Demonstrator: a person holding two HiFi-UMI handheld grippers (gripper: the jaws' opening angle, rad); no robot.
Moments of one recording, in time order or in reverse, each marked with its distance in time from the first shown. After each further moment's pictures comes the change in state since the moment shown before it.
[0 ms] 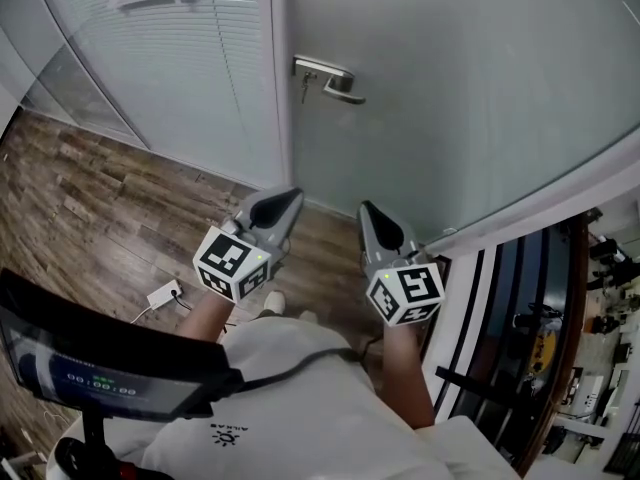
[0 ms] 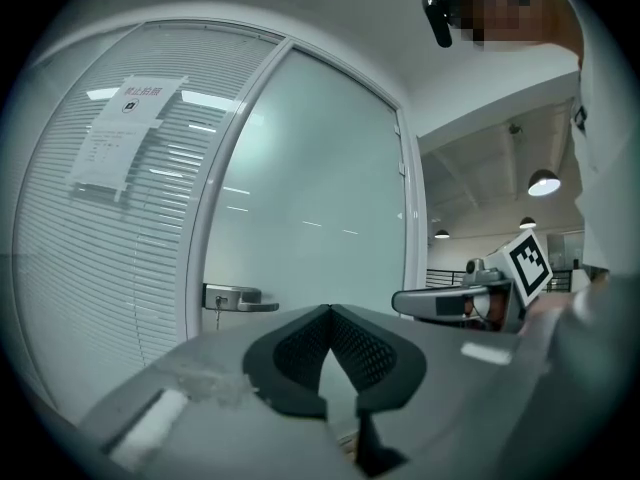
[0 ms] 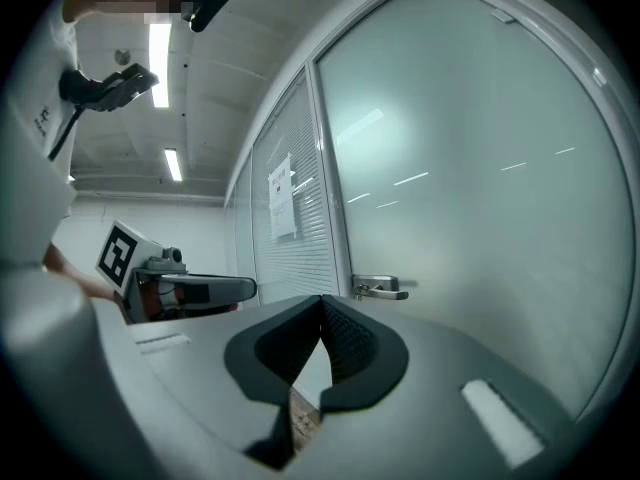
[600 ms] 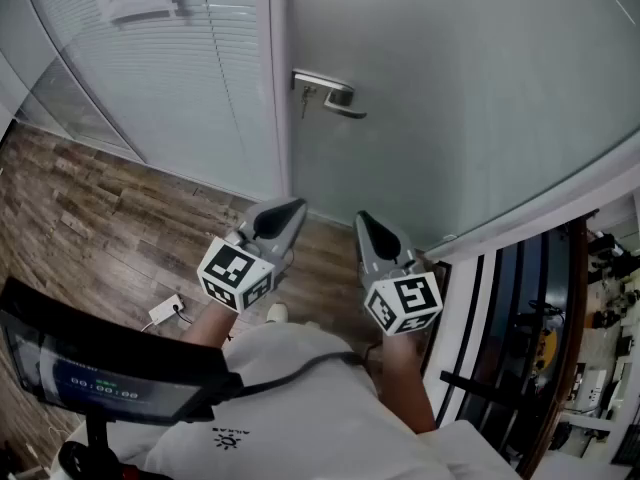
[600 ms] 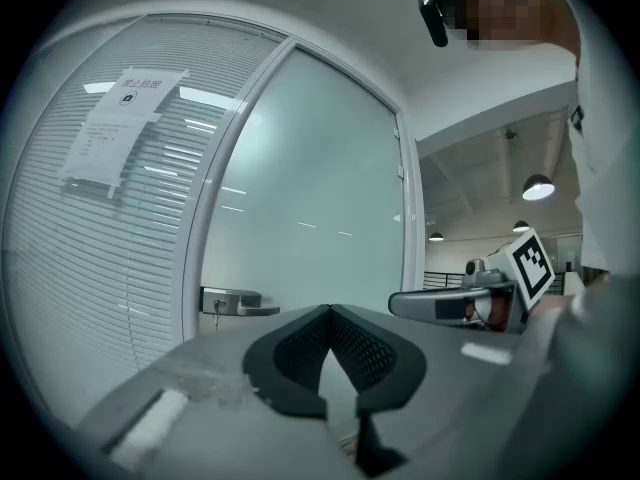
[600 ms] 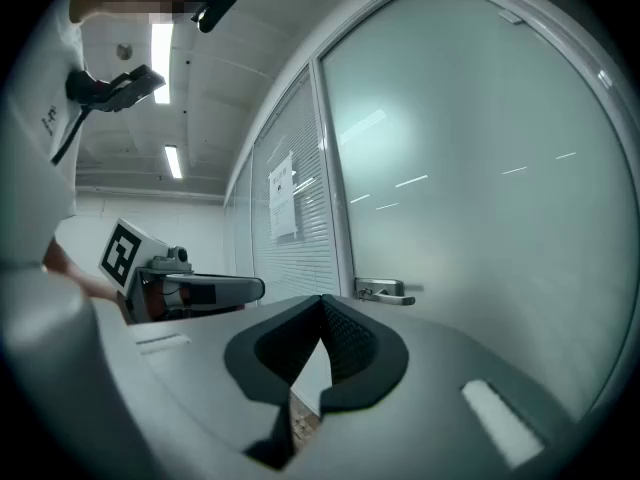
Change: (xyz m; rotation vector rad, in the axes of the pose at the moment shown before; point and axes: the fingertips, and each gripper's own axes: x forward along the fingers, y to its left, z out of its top) left arm 0.007 -0.003 0.003 0.000 -0.011 -0.034; right arm 0.002 0.005 0.003 -0.018 -0.010 -0.002
